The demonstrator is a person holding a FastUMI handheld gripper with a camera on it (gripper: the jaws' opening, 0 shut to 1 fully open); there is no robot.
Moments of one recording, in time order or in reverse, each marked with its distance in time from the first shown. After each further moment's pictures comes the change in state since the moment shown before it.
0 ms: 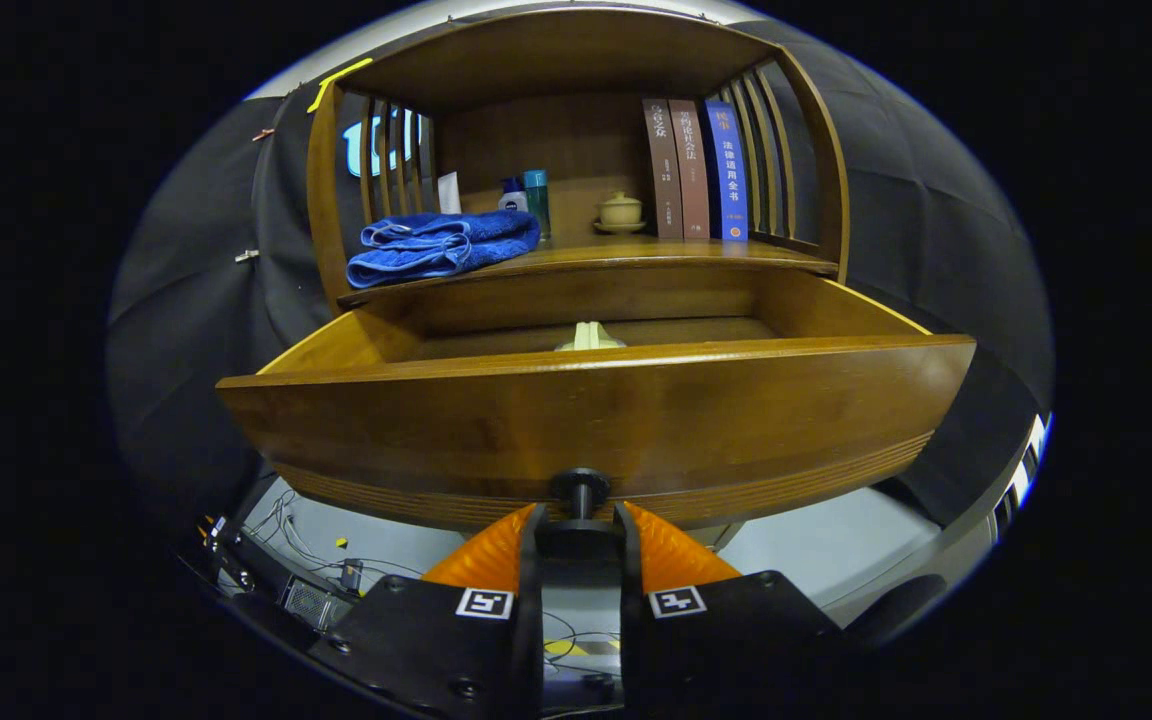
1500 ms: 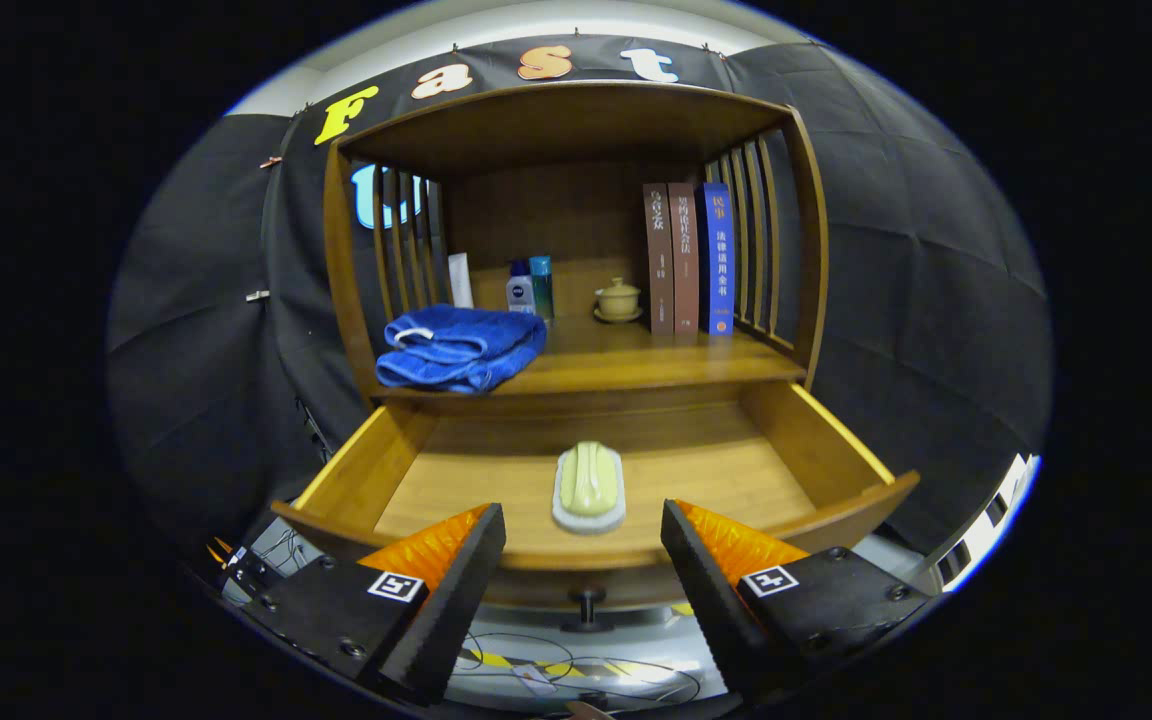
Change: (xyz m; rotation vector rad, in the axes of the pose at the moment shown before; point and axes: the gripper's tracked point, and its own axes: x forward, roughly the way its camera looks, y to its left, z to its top) arm -0.040 0.003 0.128 -0.036 -0.121 -0.005
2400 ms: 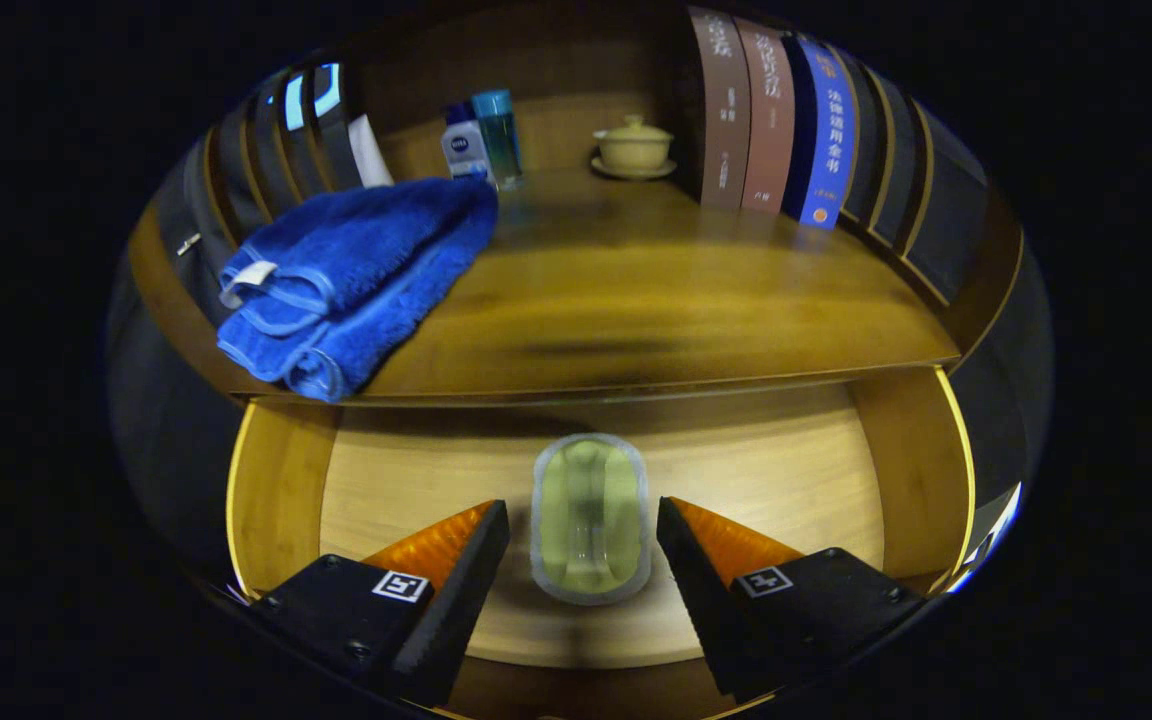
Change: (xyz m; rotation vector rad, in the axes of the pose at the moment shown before) arm 0.162 -0.006 -0.056 0.015 0.579 -0.055
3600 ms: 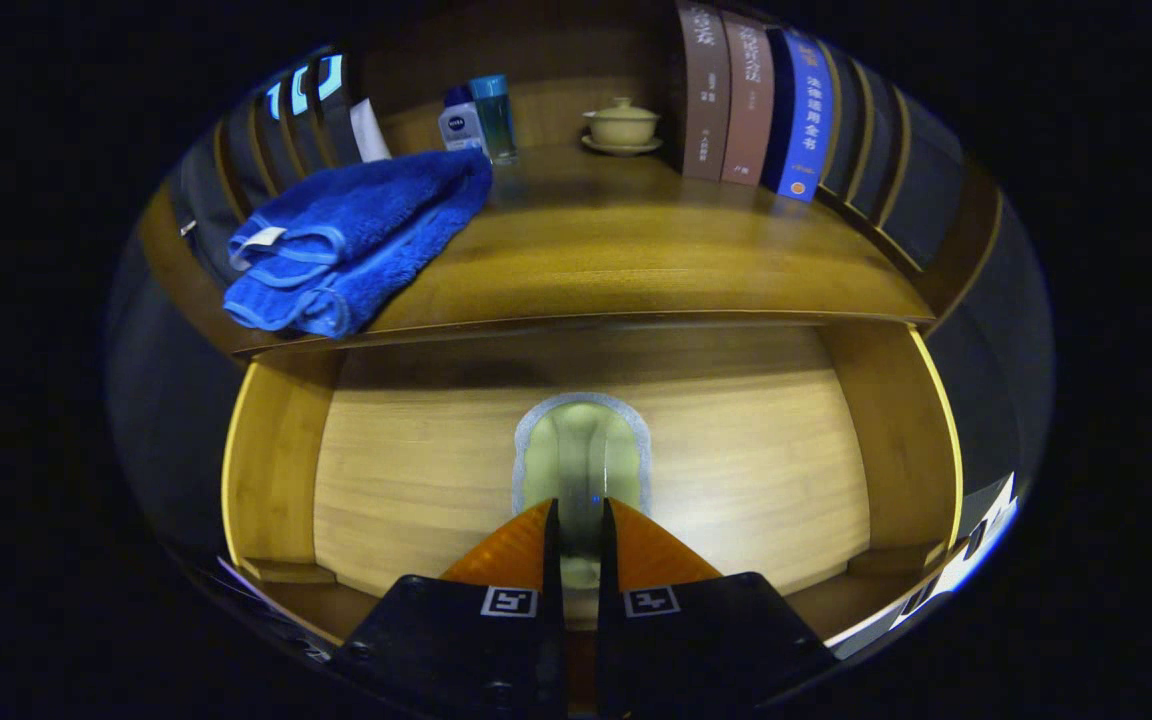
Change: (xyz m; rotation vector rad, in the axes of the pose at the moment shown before) arm -0.055 -0.004 -0.030 0.009 -0.023 0.033
